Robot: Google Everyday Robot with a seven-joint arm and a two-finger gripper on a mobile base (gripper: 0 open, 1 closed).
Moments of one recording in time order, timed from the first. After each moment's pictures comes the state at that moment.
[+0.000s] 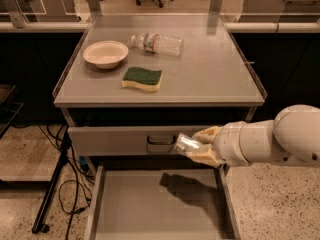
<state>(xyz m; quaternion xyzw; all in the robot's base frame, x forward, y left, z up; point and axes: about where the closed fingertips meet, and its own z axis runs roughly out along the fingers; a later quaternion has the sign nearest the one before) 0.470 -0.104 0.756 -0.53 0.75 0.12 0.38</state>
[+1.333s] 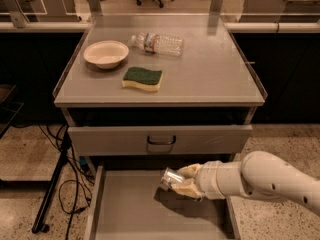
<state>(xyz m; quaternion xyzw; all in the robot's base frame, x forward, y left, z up) 0.450 -0.071 0.612 -0.50 0.76 0.22 0.35</state>
